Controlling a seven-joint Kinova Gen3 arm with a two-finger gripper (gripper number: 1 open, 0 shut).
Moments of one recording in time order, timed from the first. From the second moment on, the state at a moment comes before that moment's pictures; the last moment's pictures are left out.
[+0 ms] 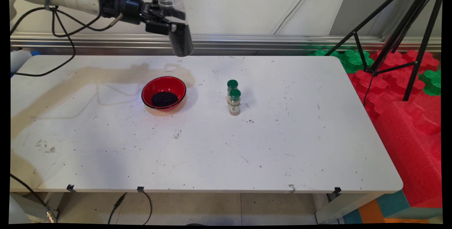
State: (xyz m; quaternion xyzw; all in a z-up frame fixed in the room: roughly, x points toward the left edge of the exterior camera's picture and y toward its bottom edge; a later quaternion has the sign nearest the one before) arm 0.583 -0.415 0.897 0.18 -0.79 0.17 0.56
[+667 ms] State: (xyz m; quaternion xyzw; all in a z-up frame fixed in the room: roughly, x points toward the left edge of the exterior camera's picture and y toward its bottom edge) arm 0.551 -0.444 0.877 0.24 -0.78 0.12 0.57
